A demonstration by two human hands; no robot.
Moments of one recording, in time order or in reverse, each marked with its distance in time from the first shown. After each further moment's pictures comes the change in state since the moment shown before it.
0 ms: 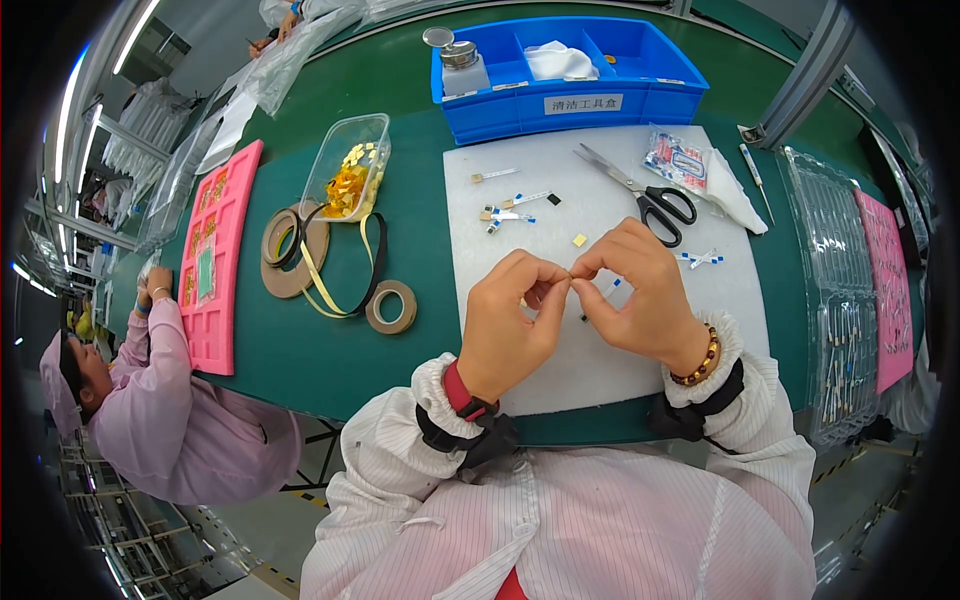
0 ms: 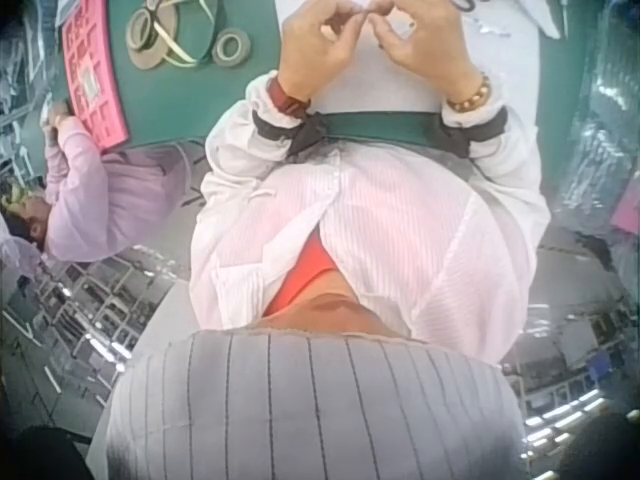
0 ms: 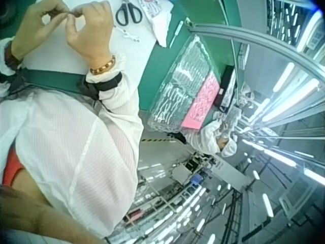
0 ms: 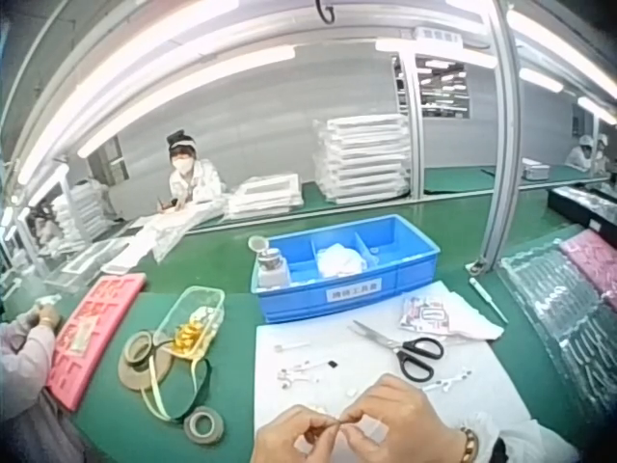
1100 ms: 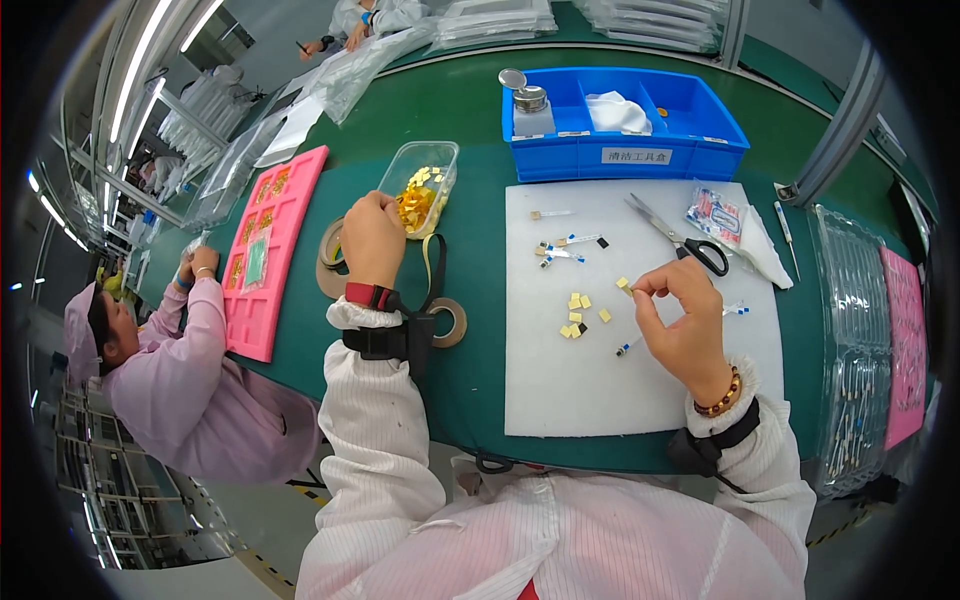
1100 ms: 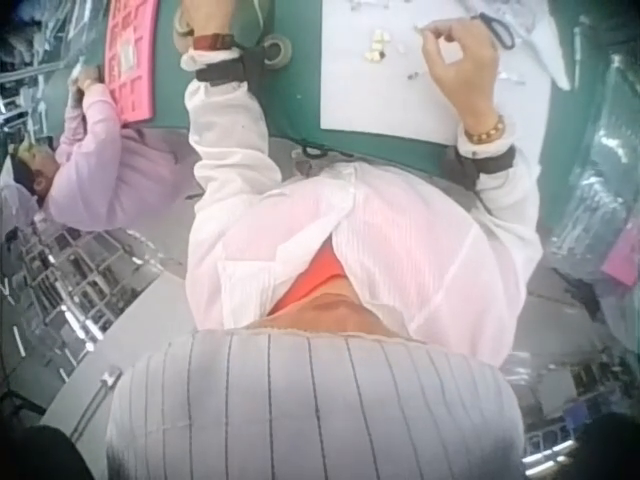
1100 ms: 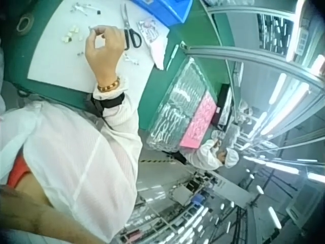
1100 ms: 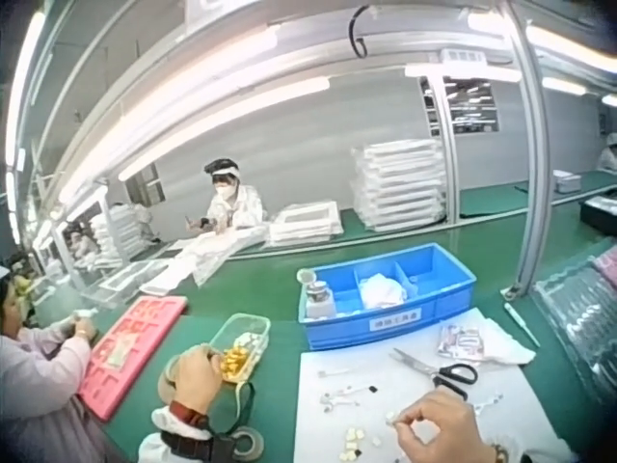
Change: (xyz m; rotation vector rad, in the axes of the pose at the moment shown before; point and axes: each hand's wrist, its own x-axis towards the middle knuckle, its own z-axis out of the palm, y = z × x) left_hand 0.084 -0.098 -0.185 1.000 0.383 -0.172; right_hand 0.005 0.004 -0.004 -0.023 0.154 0.091
